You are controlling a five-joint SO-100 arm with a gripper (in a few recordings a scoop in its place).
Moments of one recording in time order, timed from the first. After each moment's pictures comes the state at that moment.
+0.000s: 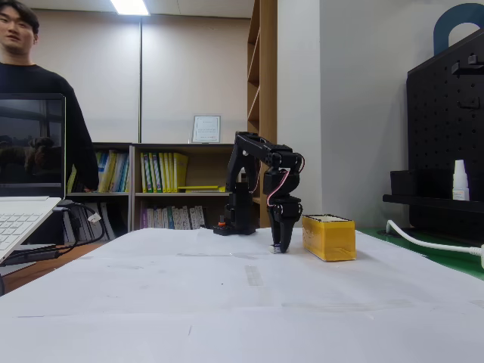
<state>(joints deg) -17.2 101.4 85.0 74.1 8.6</state>
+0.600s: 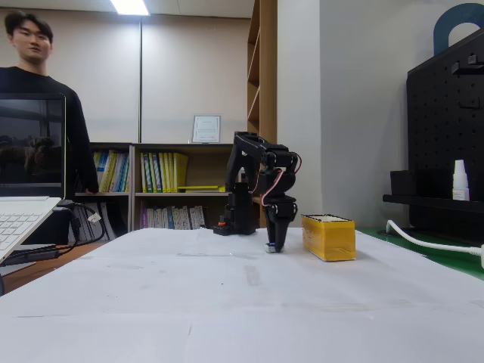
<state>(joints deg) -13.7 97.2 84.9 75.6 3.7</state>
